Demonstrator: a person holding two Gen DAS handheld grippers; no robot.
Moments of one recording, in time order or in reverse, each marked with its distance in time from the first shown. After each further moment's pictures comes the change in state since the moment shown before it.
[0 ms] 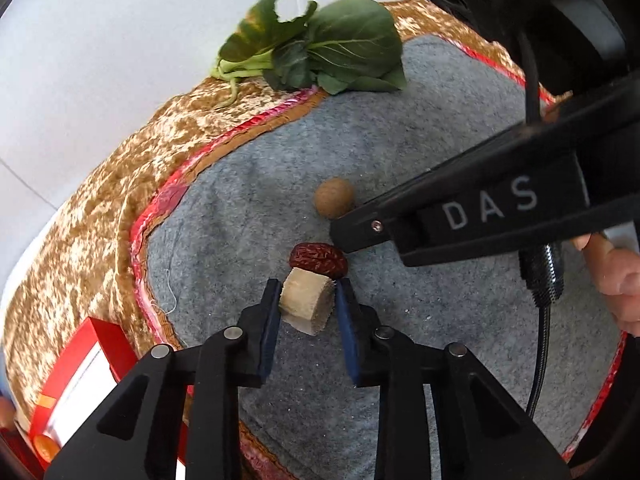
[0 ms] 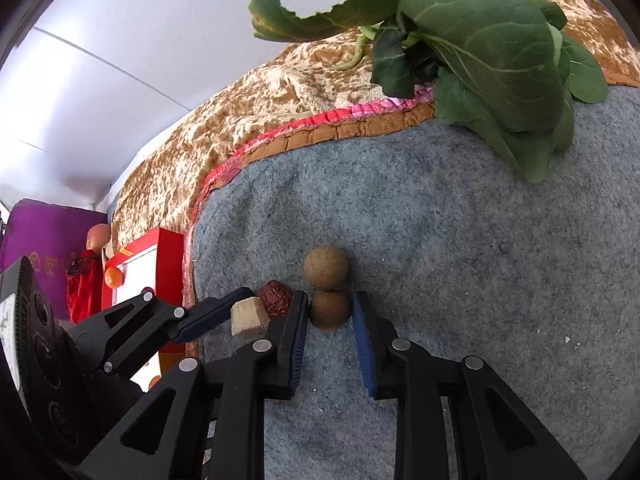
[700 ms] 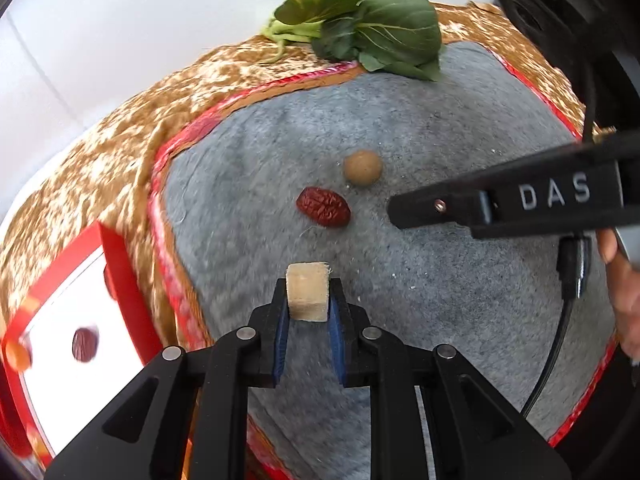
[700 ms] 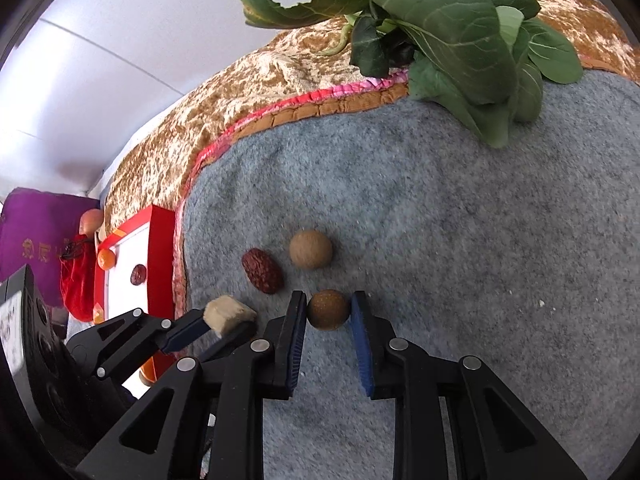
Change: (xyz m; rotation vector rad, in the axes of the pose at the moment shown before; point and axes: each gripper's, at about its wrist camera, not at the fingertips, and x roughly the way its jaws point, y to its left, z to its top) left arm -0.015 -0.010 -0.030 -0.249 0.078 0.063; right arm -0.014 -0.008 -0.018 -0.012 0.052 -0.039
